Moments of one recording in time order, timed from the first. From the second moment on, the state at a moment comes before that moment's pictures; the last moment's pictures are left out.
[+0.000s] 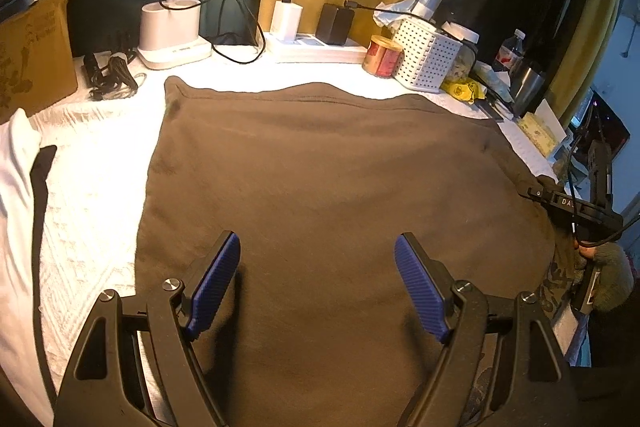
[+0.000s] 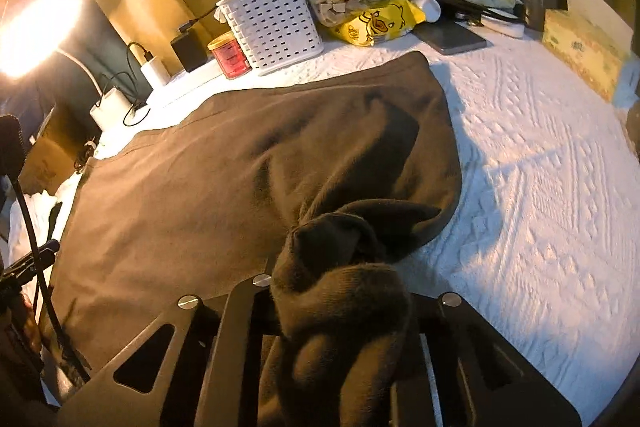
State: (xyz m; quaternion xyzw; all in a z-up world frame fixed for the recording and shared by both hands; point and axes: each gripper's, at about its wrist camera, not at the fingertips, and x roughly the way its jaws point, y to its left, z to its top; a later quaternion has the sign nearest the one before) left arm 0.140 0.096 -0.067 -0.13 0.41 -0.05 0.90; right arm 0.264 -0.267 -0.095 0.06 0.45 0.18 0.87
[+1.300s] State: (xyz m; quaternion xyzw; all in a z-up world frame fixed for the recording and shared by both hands) left arm 0.069 0.170 -0.057 -0.19 0.36 0.01 0.91; right arm 0.177 0.012 -0.072 -0.10 0.41 0.43 0.80
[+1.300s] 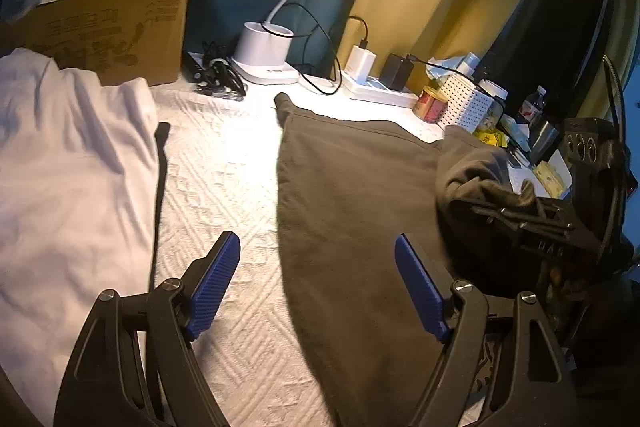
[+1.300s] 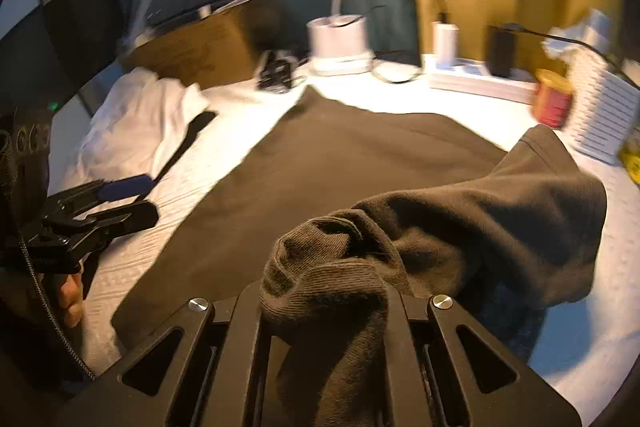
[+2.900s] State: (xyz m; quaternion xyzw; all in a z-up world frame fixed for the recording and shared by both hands) left arm 0.055 0.083 -0.084 -0.10 0.44 -0.06 0.89; right arm 0.147 -0.113 -0.059 -0.05 0.42 0.38 0.82
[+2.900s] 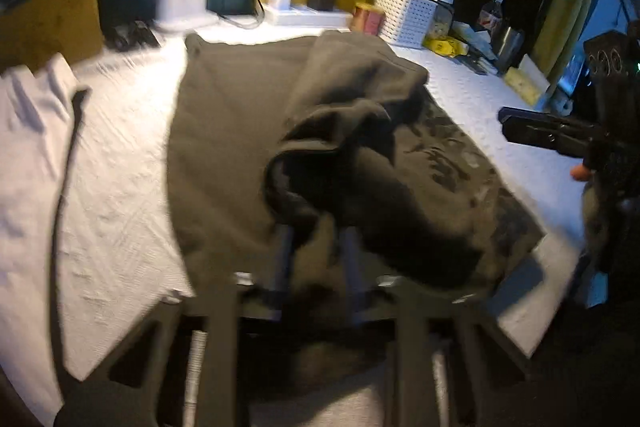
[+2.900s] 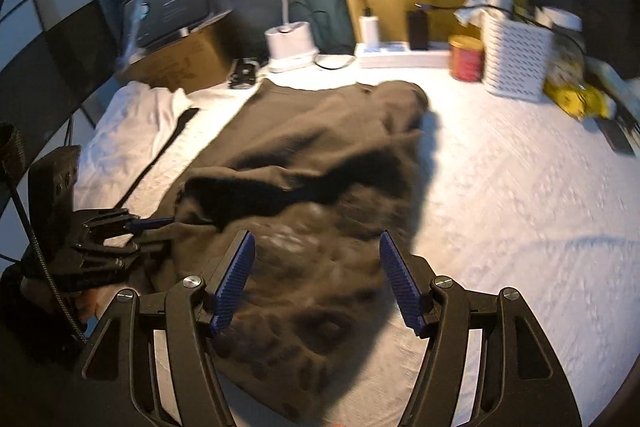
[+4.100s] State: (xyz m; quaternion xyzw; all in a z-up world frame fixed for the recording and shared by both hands) left arm 0.157 0.031 -0.046 0.04 0.42 -0.05 0.90; right arm 0.210 -0.144 -0.090 -0.03 0.42 0.35 0.84
